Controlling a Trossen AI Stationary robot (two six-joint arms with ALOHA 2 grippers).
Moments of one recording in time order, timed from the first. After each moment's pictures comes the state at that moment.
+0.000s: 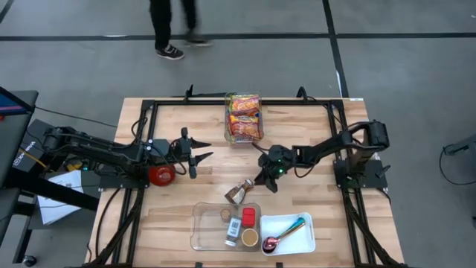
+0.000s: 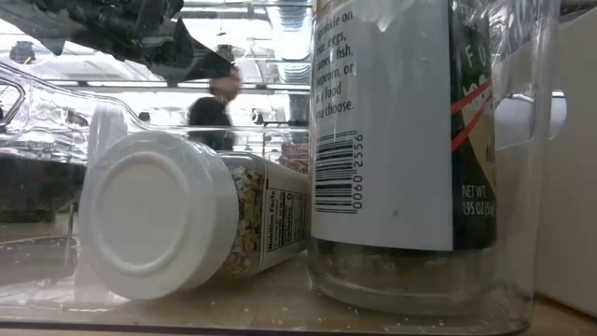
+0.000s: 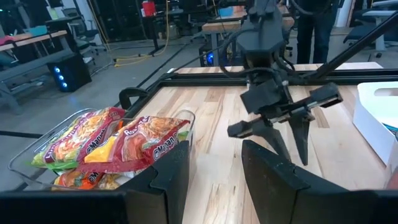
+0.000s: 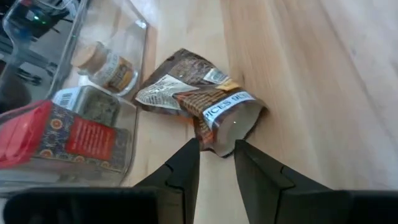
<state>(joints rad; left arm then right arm) -0.07 0.95 0.38 0.41 -0.37 0.07 -0.04 1.72 0.61 0.46 -0.37 0.42</state>
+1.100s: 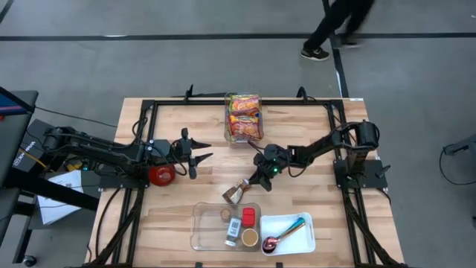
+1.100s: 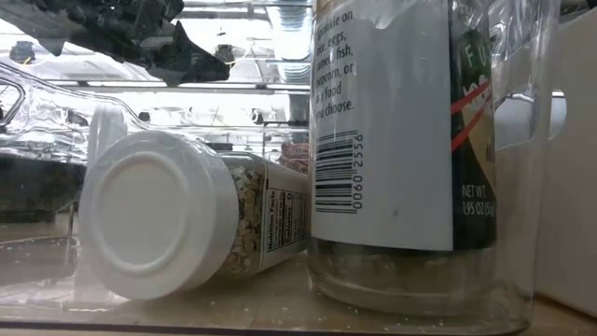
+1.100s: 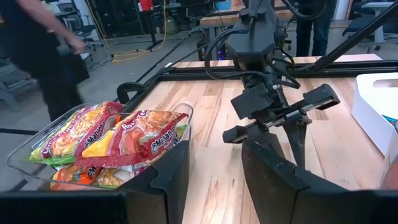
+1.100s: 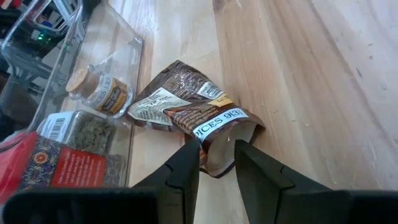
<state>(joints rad) -0.07 0.95 0.38 0.38 -0.37 0.07 -0.06 1.84 0.66 0.56 -0.41 0.47</state>
